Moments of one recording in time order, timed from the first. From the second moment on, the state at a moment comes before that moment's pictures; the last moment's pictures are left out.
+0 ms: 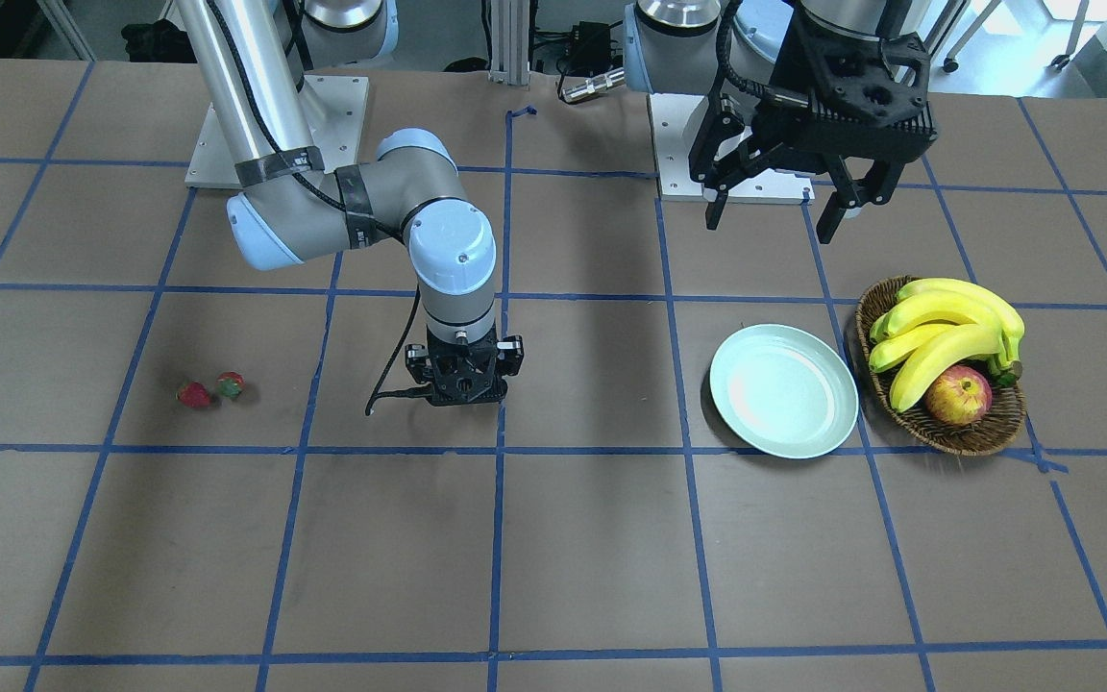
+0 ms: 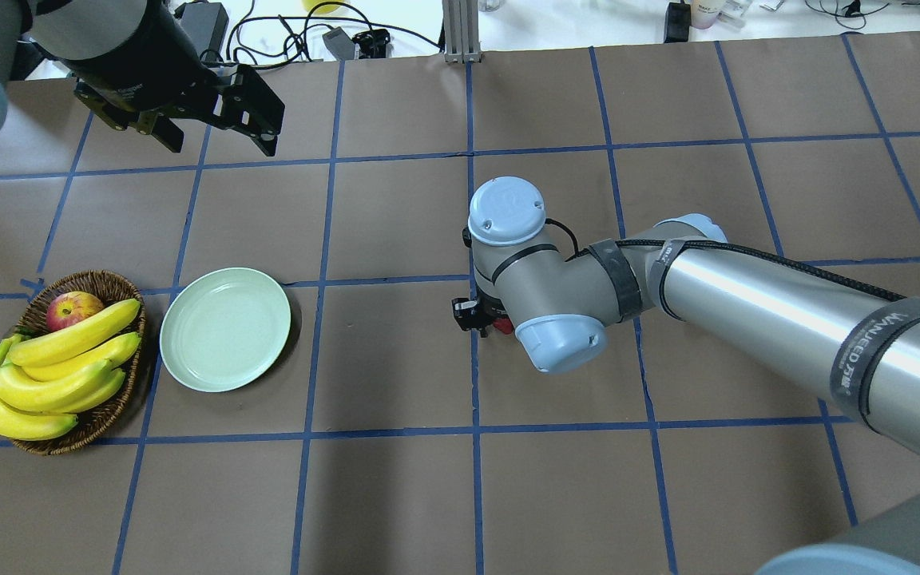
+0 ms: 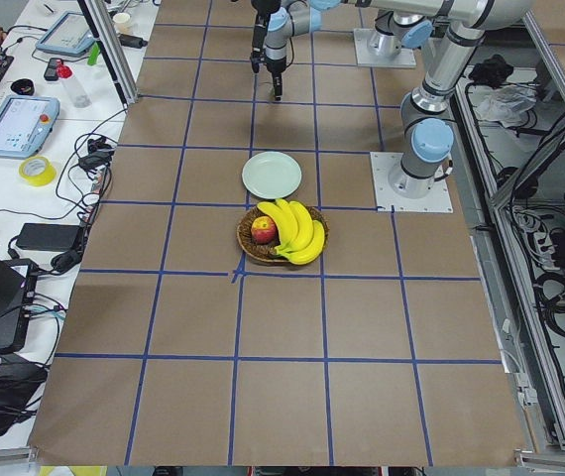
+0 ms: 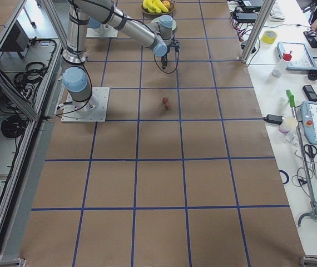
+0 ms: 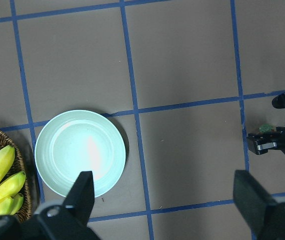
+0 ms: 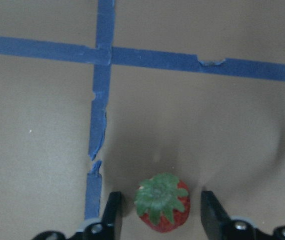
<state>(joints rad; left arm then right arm) -1.61 -1.52 -1.53 -1.48 1.55 0.07 1.94 -1.14 1.92 -2.33 -1.57 0.27</state>
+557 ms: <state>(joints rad) -1.61 -1.52 -1.53 -1.48 1.55 0.07 1.95 -1.15 1.88 -2.32 -1.53 0.33</state>
